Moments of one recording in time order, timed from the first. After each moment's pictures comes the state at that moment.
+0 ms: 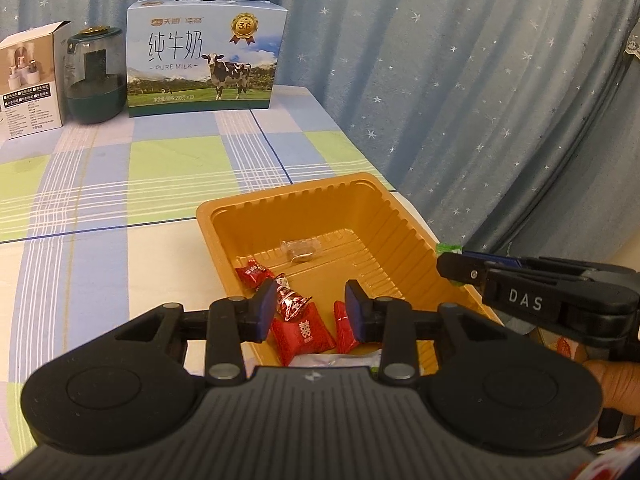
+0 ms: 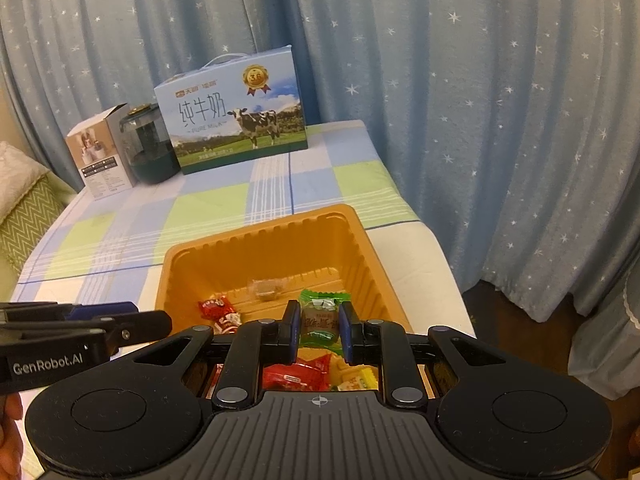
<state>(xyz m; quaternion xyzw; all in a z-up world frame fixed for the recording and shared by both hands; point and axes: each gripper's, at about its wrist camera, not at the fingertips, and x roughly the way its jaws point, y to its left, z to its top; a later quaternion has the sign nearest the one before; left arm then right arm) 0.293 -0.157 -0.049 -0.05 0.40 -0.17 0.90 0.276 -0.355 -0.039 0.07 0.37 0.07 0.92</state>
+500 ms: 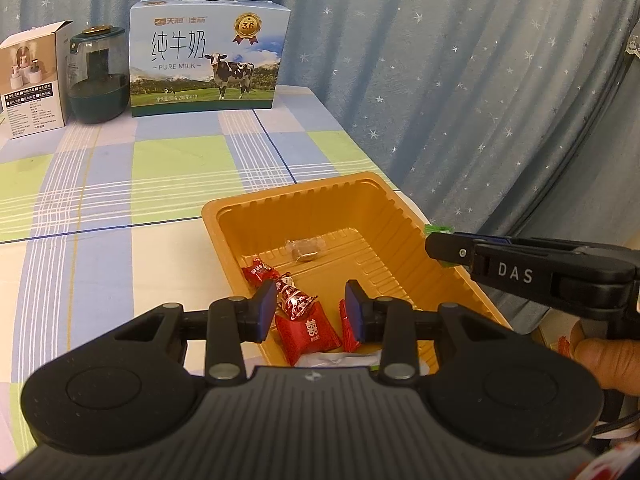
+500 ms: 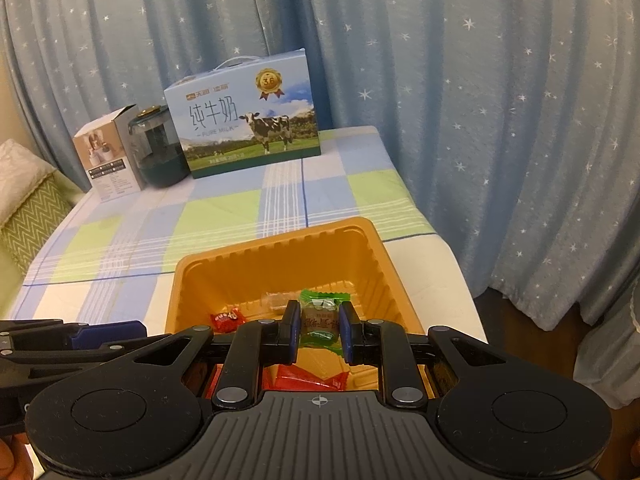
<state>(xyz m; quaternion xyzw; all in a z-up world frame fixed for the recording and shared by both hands) 0.294 -0.153 -0.050 -0.05 0.40 -0.17 0.90 0.289 -0.345 -0.037 0.07 0.37 0.08 0.92</state>
